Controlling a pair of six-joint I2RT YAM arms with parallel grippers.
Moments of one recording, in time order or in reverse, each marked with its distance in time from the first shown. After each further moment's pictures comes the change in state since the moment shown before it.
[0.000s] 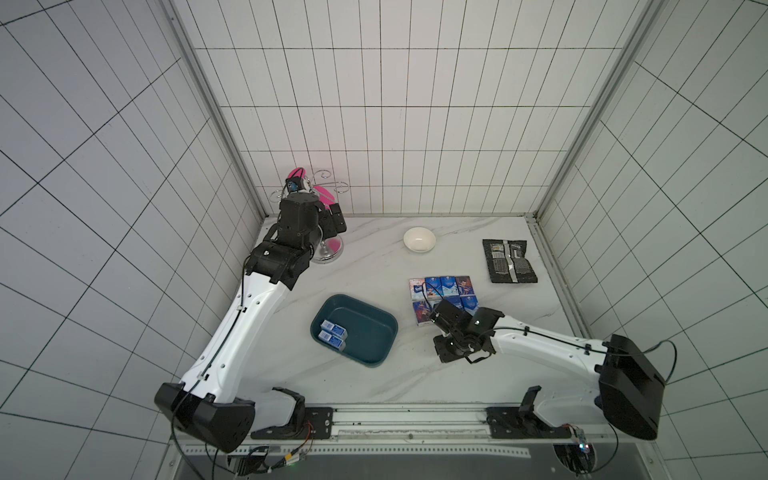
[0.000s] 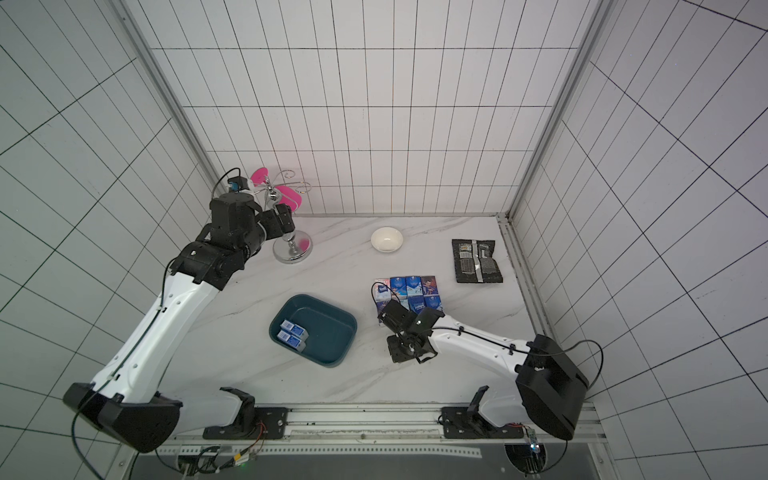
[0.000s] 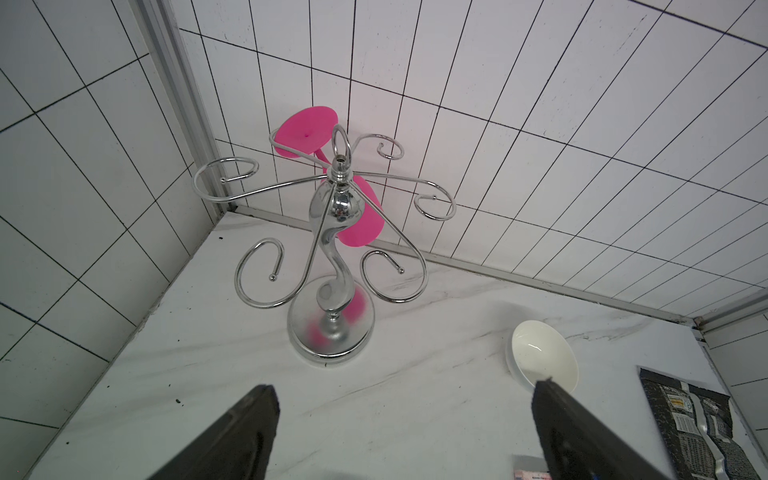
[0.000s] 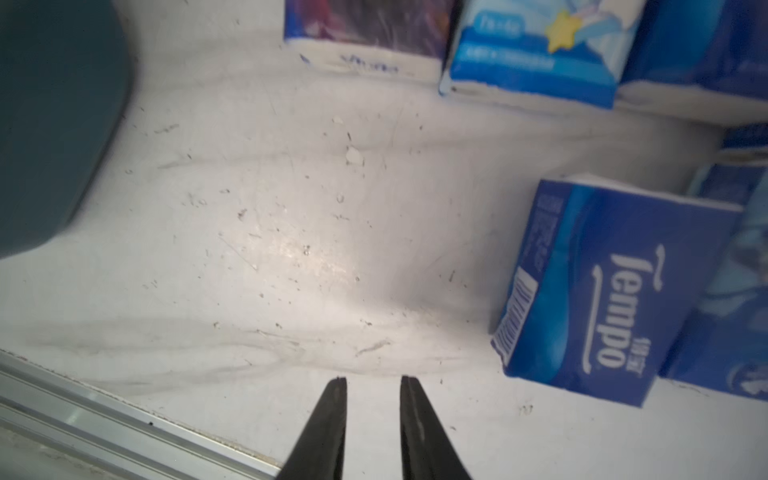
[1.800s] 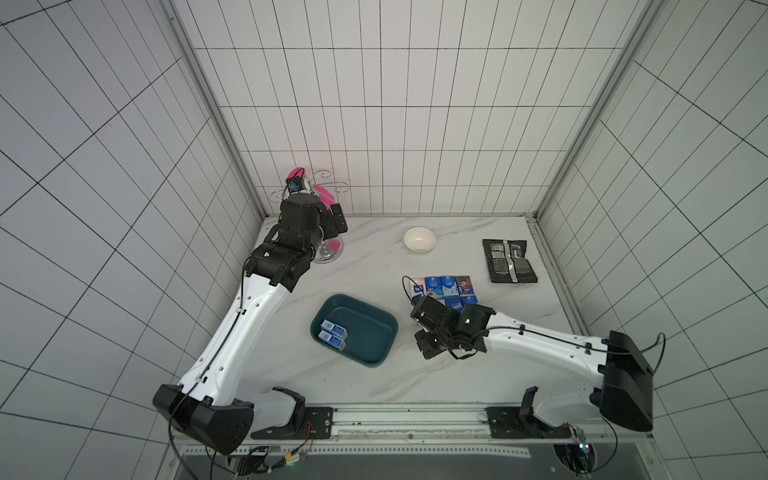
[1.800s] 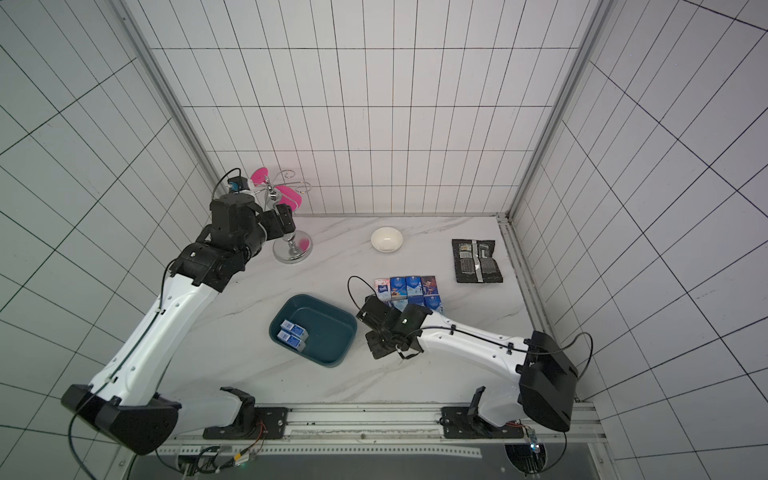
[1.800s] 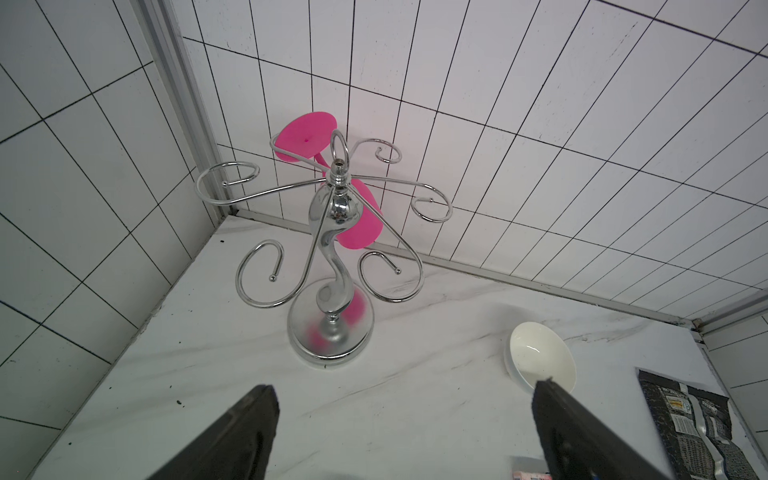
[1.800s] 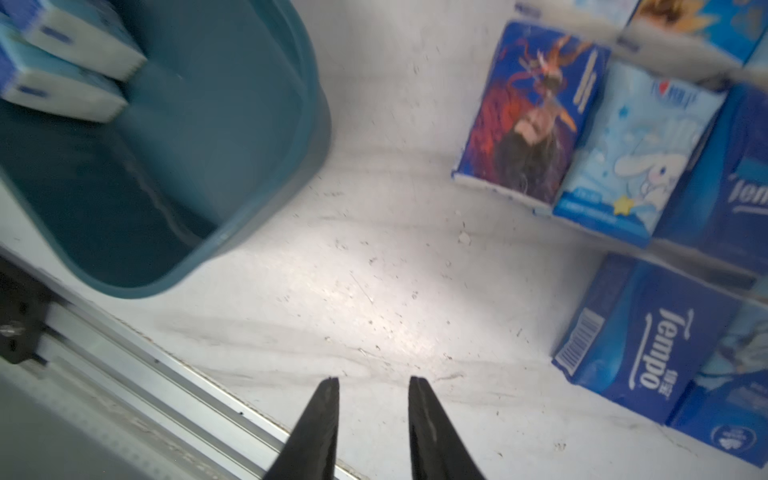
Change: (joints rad) left arm -0.018 -0.010 0.000 -0.002 -0.027 -0.001; right arm 0.138 0.071 0.269 0.031 0.040 -0.082
